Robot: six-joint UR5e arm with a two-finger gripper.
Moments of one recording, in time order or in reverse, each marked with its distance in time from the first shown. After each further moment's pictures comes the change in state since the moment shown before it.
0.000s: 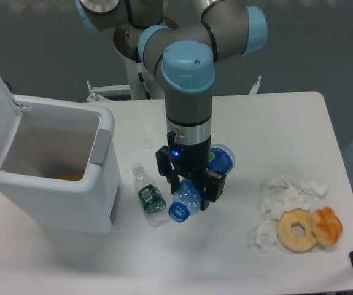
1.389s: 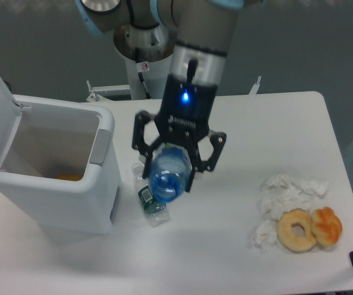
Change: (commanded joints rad) arm 0.075 0.164 0.067 0.064 -0.523 -0.465
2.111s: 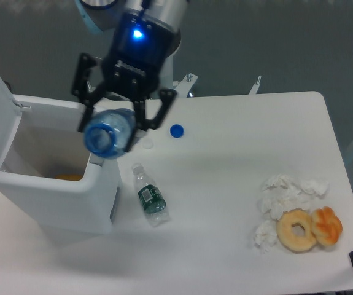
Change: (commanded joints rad) arm -0.109 0.058 -0.018 0.006 -0.060 -0.064
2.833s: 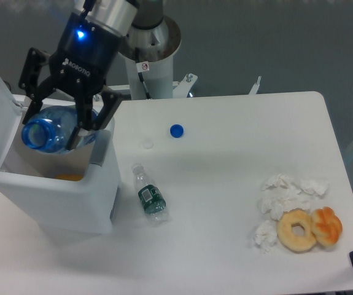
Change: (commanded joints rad) arm -0.083 -0.002 -0.066 0.055 -0.005 0.006
